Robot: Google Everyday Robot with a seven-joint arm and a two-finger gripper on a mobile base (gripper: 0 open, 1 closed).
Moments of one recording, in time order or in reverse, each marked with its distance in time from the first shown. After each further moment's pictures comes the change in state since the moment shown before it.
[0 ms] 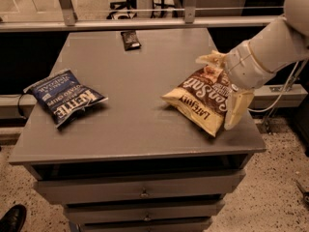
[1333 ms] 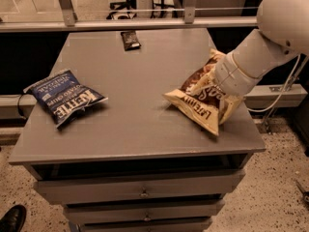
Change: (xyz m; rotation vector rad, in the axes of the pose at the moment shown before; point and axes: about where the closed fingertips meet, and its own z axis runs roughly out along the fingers) arm 0.010 0.007 0.037 -0.107 0.039 -0.284
